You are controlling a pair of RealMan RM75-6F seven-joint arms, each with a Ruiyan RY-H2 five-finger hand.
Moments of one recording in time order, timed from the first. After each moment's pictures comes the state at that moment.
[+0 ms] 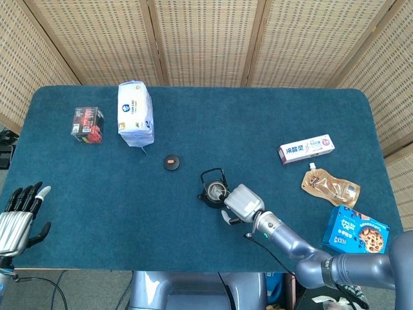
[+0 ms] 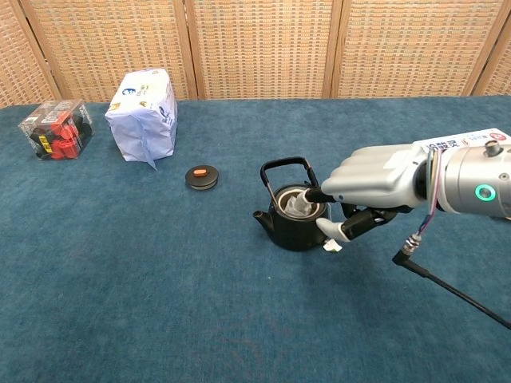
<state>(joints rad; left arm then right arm) -0.10 -1.14 0.01 -1.60 1.50 1.42 0.12 0.98 -1.41 0.00 -1.70 -0.92 0.81 -0.81</state>
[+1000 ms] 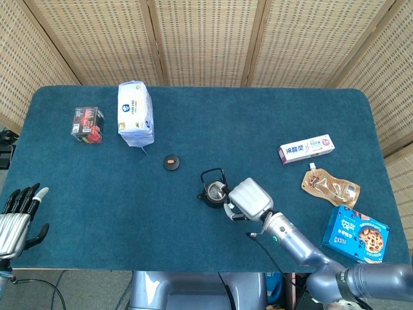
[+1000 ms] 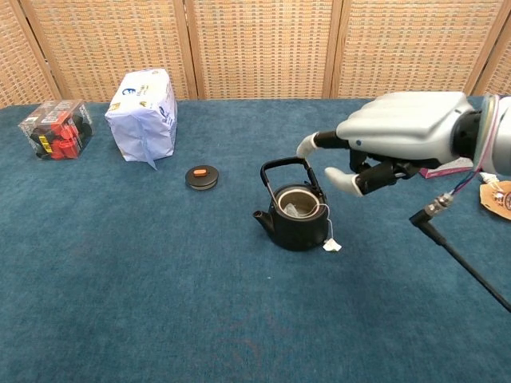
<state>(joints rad) -0.09 -1.14 0.01 -1.60 1.50 1.44 0.10 0.89 -1.30 -0.01 -1.86 -1.08 1.05 -0.69</state>
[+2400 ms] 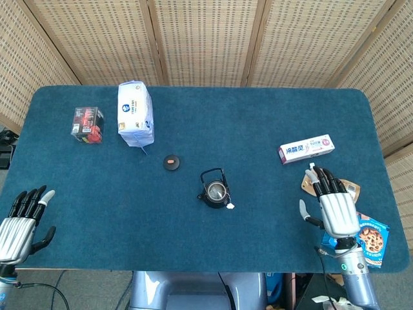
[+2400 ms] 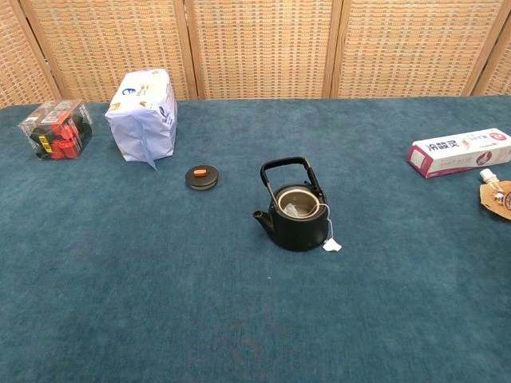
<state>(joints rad) -0.07 -1.17 0.03 -1.60 1.60 1.51 0.10 0.33 -1.32 -0.02 -1.66 -1.39 1.58 -0.35</state>
